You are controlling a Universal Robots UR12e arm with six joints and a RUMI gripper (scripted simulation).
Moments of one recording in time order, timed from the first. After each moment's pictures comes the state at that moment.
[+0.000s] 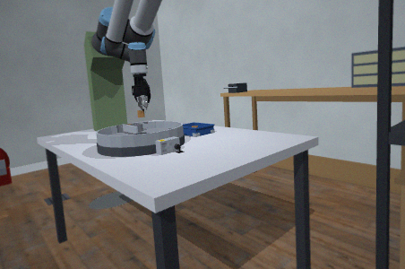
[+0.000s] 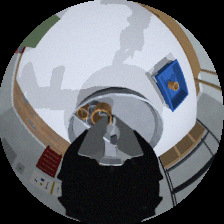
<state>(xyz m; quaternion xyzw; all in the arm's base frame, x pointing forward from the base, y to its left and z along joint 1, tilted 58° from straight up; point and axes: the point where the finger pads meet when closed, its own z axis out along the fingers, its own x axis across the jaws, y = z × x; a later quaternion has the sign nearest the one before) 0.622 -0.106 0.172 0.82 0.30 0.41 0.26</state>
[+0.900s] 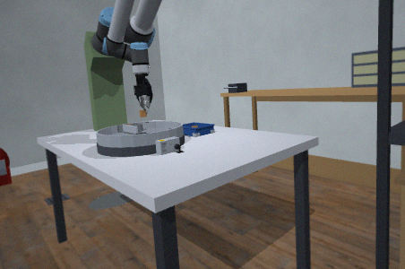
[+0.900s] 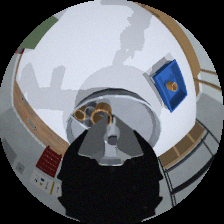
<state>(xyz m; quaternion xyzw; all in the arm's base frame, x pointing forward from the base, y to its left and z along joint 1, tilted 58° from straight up) 0.626 -0.096 0.174 0.82 0.30 0.41 0.26</state>
